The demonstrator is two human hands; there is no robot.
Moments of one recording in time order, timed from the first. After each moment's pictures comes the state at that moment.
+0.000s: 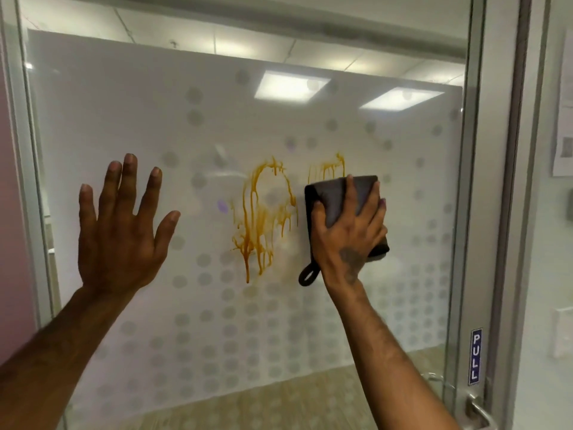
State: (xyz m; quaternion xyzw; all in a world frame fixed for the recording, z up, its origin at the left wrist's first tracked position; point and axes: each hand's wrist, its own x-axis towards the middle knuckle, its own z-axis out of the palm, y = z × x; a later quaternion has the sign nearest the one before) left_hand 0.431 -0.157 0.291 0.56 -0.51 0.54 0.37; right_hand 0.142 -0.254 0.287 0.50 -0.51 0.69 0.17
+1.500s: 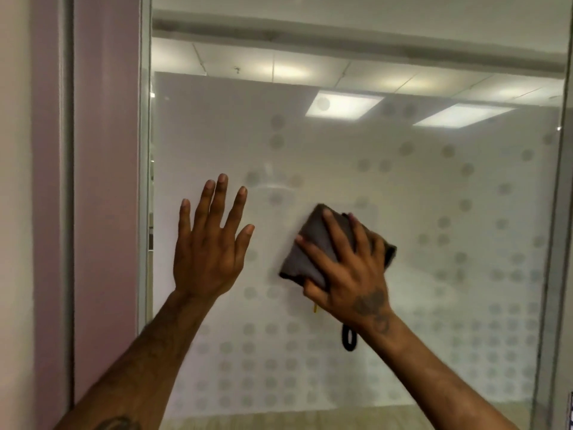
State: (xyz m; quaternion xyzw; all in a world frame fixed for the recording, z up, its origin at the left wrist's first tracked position) left_hand 0.434 -0.156 0.294 0.59 -0.51 0.52 0.35; right_hand 0.195 -0.224 0.271 0.71 -0.27 0.48 0.44
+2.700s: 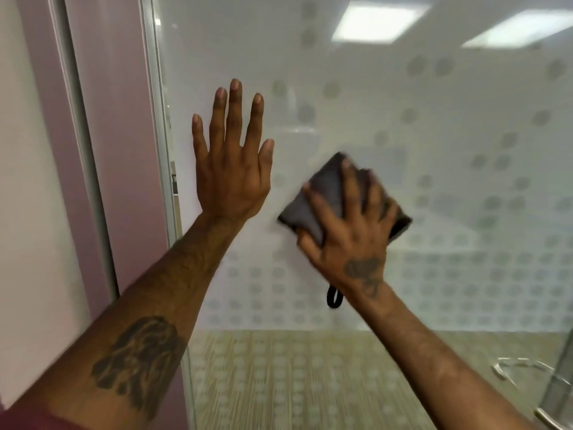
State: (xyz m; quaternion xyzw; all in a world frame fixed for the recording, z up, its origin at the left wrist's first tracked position) left_hand 0.433 -0.159 0.290 0.60 -0.47 0.53 0.38; right_hand 0.252 -0.200 0.211 0.67 -0.33 0.55 0.37
